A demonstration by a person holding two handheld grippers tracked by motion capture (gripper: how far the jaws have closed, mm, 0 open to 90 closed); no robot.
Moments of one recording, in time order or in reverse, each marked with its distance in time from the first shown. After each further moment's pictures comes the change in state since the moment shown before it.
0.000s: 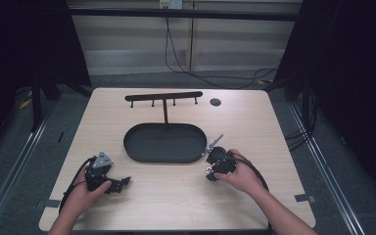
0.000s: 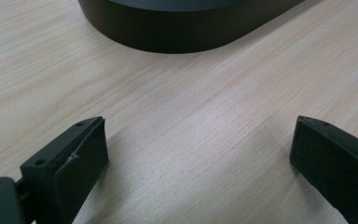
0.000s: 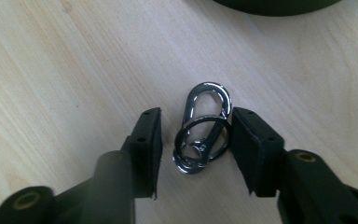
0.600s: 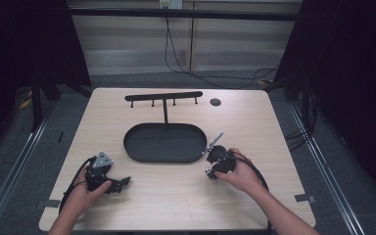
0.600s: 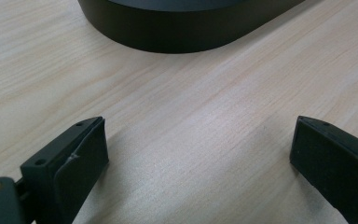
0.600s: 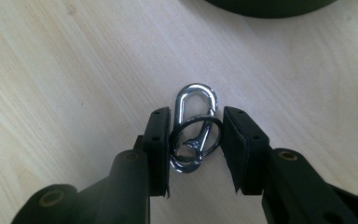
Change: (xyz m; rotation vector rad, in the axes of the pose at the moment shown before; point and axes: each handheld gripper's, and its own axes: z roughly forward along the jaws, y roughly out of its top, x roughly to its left) left arm 0.000 0.000 0.000 -0.003 0.001 -0.004; right arm 0.000 0.003 -0.007 0.011 -0.007 0.000
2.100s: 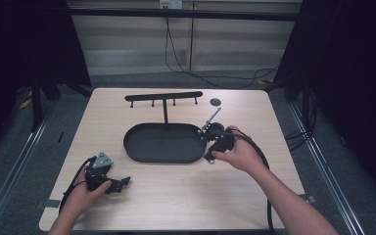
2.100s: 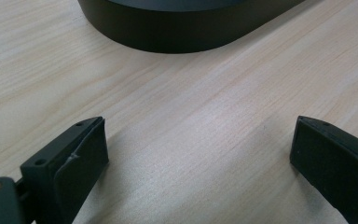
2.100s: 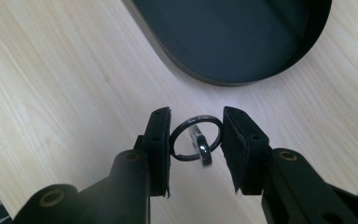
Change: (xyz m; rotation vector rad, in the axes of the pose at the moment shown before) left arm 0.000 0.000 0.000 -0.002 0.001 -0.003; right arm -0.007 0.048 -0.063 -0.023 0.004 -0.025
